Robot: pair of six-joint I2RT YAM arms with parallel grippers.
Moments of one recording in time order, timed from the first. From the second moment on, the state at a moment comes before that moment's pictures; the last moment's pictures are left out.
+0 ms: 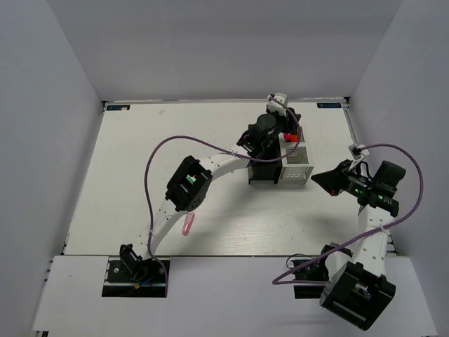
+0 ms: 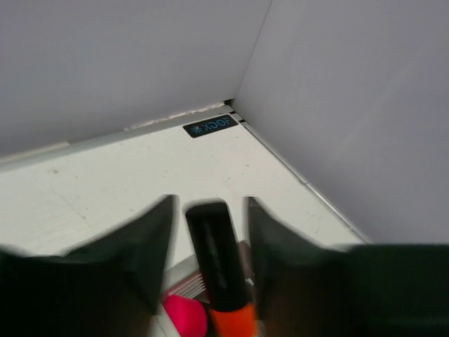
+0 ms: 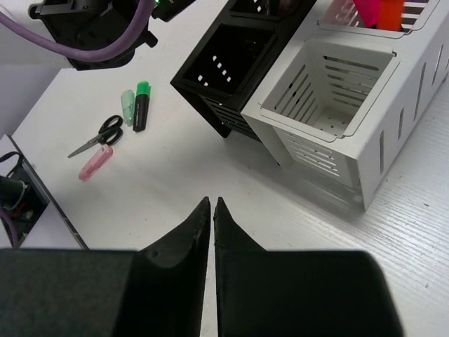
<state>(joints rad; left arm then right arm) -0.85 2.53 2.12 0.51 -0.18 -0.25 -0.47 0.88 0.66 -0.46 -1.22 -0.19</state>
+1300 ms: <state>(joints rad) -0.62 1.67 1.09 -0.73 -0.38 -1.00 -0.28 1.14 1.01 -0.64 -0.43 -0.14</state>
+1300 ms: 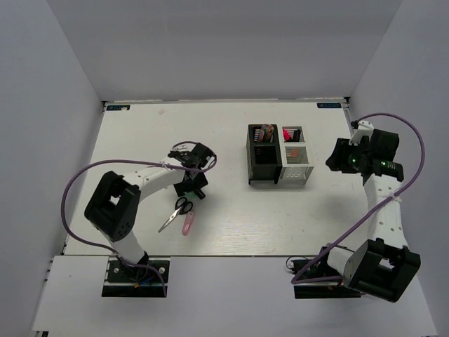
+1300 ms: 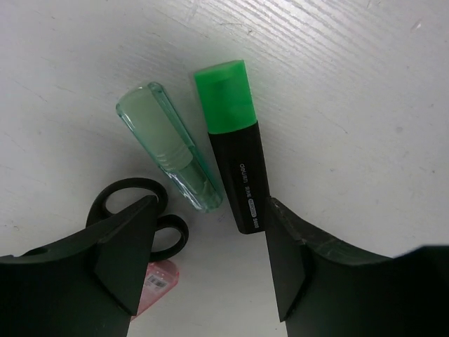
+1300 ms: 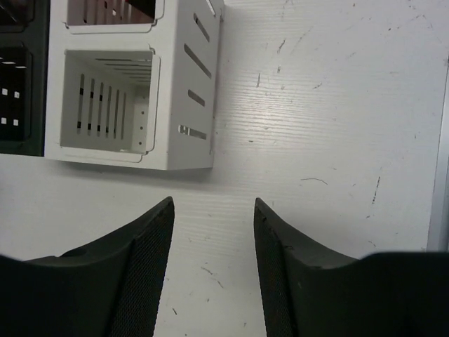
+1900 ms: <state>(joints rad) -0.55 1.85 1.30 -0.71 -0.35 -1.00 -0.25 1.09 0.92 -0.61 -0.41 -0.13</state>
